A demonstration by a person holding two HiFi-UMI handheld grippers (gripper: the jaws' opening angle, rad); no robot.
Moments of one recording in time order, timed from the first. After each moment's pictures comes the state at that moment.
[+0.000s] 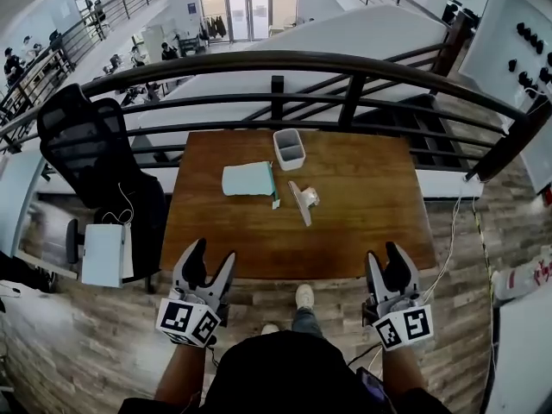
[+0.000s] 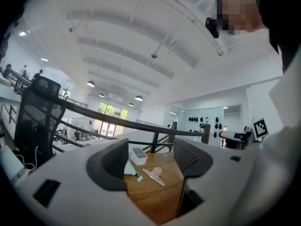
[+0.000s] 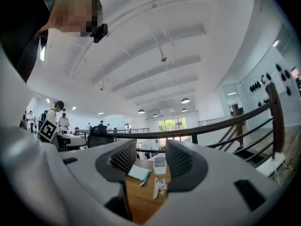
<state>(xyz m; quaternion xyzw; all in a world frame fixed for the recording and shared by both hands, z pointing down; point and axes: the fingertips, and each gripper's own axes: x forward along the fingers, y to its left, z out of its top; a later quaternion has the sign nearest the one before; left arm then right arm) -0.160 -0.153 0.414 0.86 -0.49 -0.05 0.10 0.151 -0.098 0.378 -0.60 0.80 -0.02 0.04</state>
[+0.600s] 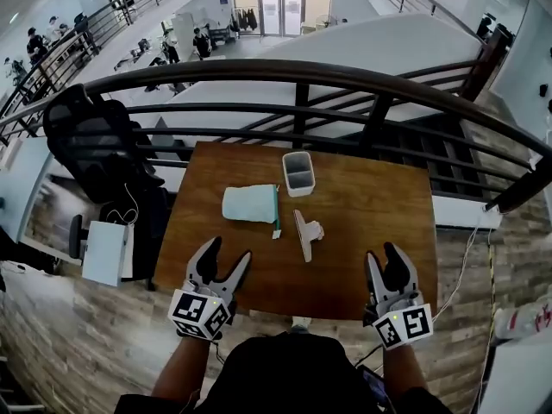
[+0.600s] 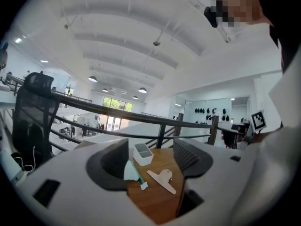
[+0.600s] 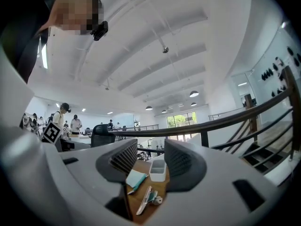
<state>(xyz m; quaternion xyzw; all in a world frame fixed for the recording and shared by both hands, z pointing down) -0.098 -0.270 0.446 0.85 -0.51 0.00 0.12 0.188 -0.247 0.395 -0.54 0.84 -0.05 0.03</state>
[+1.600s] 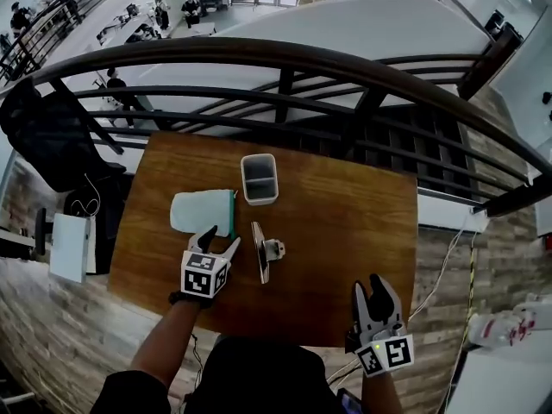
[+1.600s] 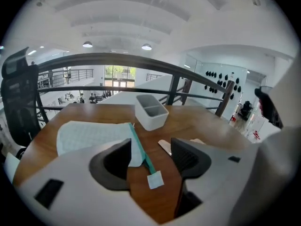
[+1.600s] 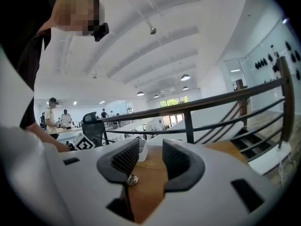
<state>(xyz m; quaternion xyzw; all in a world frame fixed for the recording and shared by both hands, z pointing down) -0.005 -0.417 0.639 0.80 -0.50 0.24 0.24 0.288 -0.308 0.467 -0.56 0.81 -0.14 -0.04</state>
